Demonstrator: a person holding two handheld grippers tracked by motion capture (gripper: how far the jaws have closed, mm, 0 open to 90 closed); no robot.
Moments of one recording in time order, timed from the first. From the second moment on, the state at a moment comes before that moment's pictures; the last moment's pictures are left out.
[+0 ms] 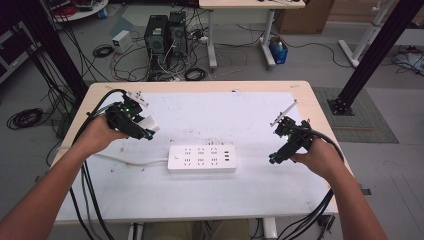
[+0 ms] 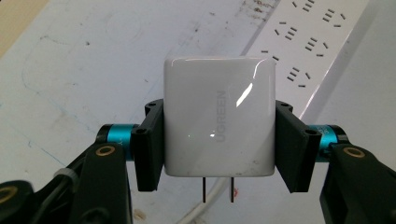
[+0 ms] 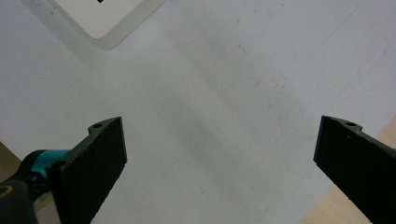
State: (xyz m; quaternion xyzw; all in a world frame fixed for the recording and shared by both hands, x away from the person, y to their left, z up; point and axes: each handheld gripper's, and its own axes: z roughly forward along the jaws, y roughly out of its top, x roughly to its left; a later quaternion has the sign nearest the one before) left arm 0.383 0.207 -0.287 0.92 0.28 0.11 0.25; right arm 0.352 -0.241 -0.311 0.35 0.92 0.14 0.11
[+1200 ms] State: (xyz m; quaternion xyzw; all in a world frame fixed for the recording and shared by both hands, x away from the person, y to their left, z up) left arm 0.362 0.161 -0.276 0.94 0.20 0.08 0.26; right arm 0.349 -0.222 -0.317 0.38 0.91 0.17 0.07
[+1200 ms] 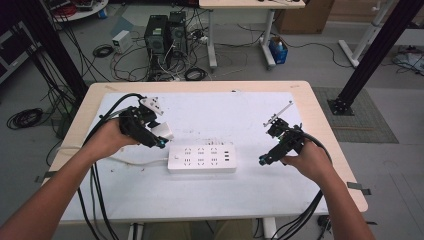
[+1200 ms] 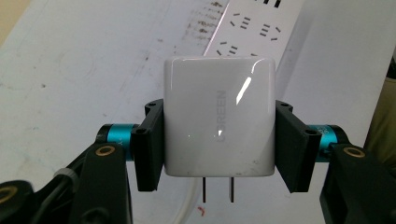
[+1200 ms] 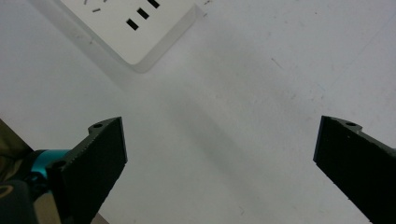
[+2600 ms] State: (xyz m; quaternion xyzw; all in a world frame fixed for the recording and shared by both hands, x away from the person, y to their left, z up) left arm 0.346 0.066 -0.294 0.95 0.06 0.06 0.30; right arm 0.348 -0.218 -0.326 0.50 0.75 0.39 -0.19
